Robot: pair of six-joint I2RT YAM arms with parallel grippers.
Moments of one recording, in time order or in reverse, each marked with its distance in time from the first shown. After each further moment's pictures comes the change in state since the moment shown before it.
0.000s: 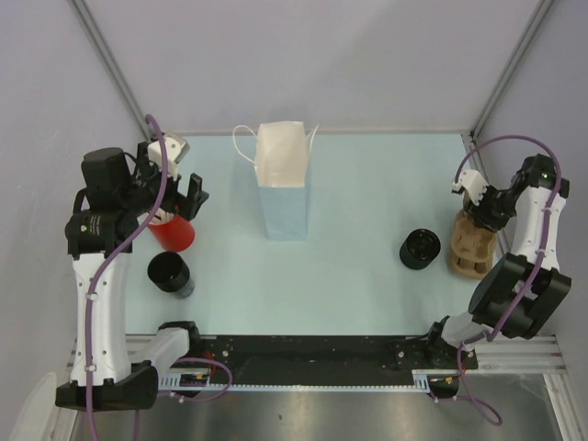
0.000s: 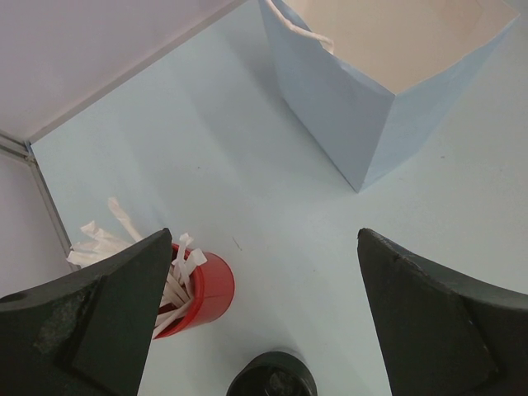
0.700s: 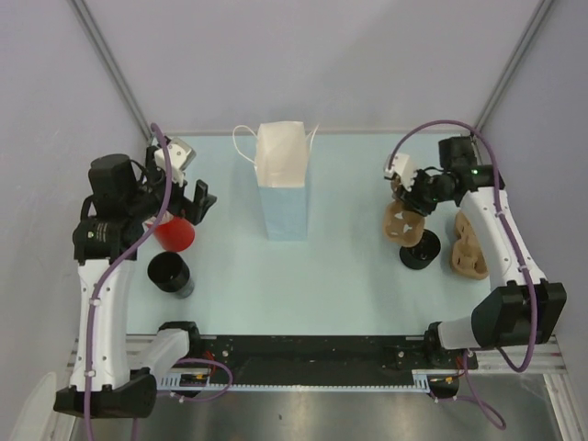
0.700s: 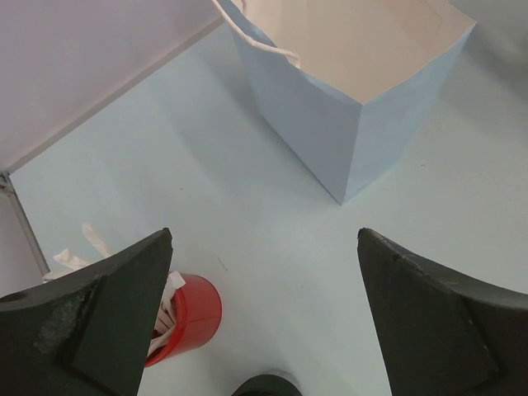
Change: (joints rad) left arm -0.035 -0.041 -0.074 0.078 0.049 -0.010; right arm 0.515 -0.134 0.000 0.138 -0.052 0.432
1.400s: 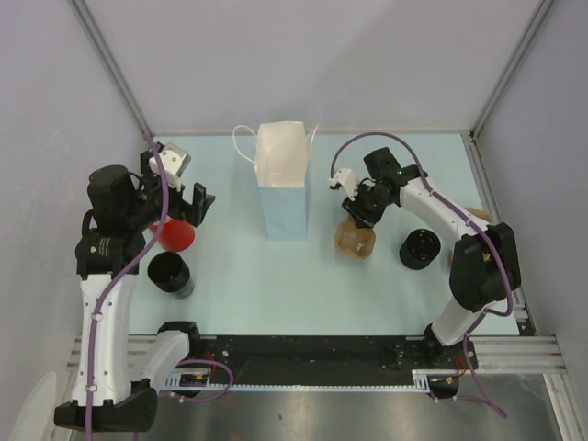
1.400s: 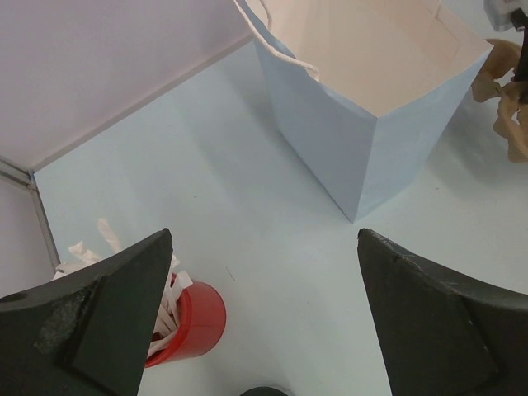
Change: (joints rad) left arm -0.004 -0.086 -0.109 0.120 -0.047 -0.069; right arm 0.378 0.294 -0.014 0.193 0.126 0.400
